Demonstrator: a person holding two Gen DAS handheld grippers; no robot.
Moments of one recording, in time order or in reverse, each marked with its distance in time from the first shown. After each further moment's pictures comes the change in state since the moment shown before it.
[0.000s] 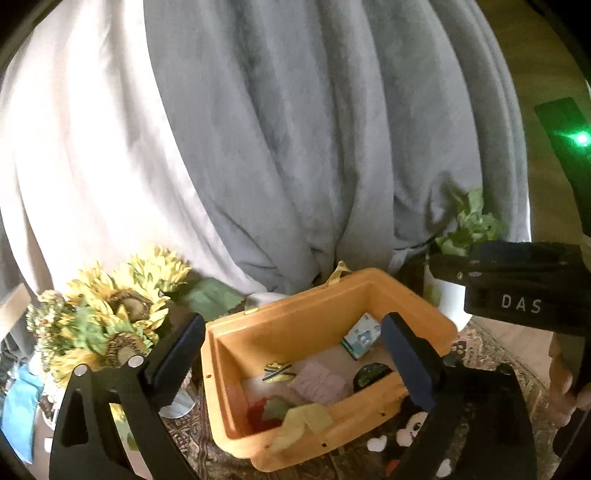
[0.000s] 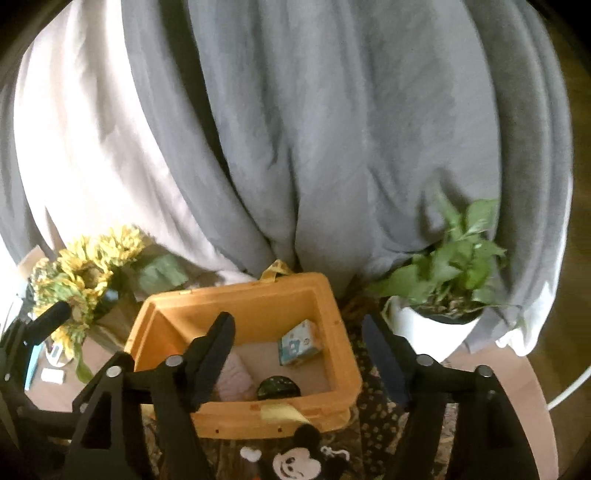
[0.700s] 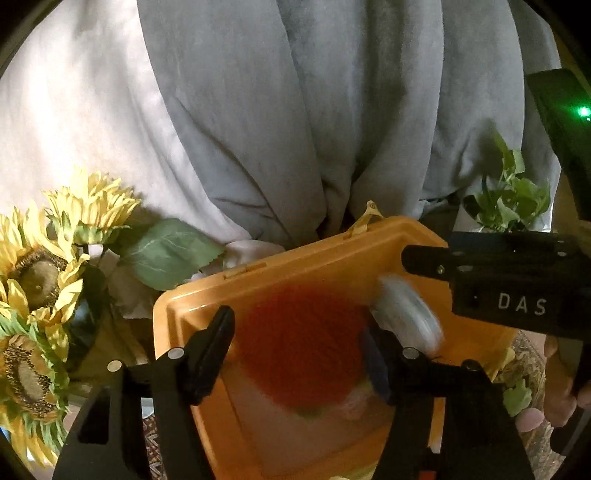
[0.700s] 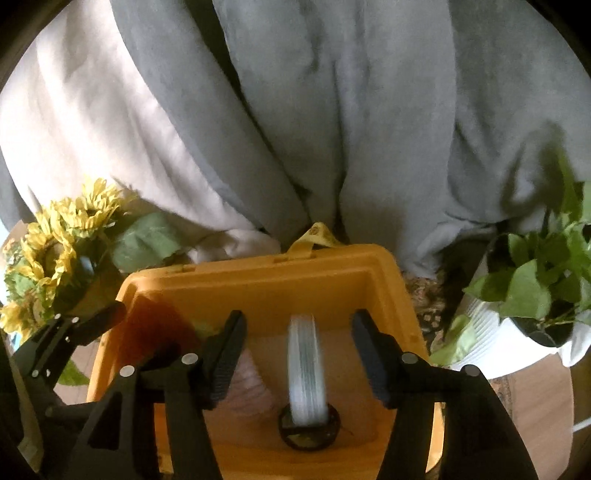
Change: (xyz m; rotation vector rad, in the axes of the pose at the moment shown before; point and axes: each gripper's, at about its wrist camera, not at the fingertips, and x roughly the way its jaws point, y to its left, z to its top) left arm 0.122 0.035 -0.021 -0.047 0.230 -0.116; right arm 0.135 0.033 0.002 -0.047 0.220 0.082
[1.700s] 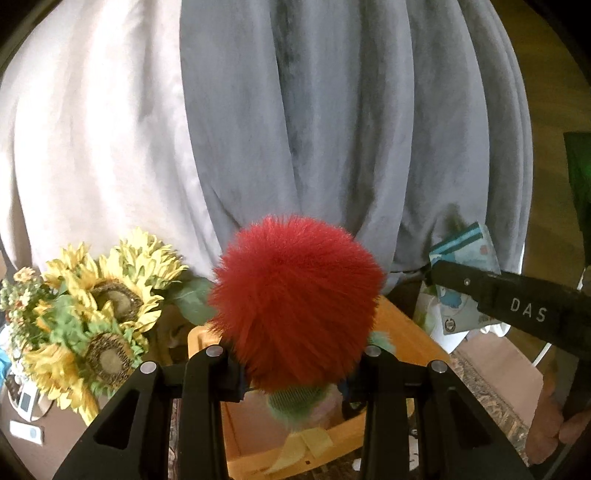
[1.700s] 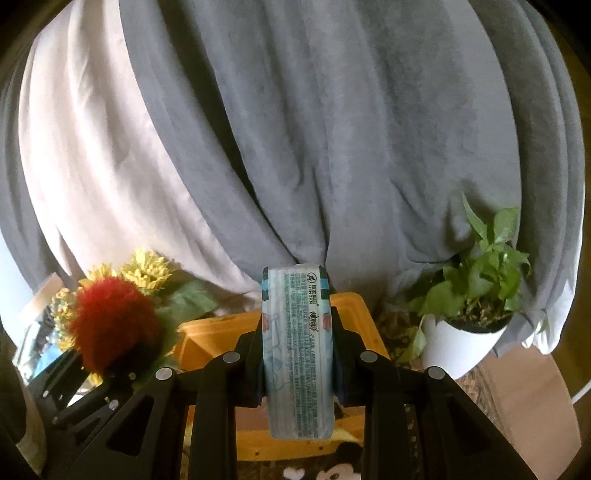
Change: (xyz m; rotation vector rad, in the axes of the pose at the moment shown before) left arm -0.109 -0.009 0.002 -0.085 -0.250 0.008; right arm -0.116 0.007 -0.014 0.094 -0.253 -0.012
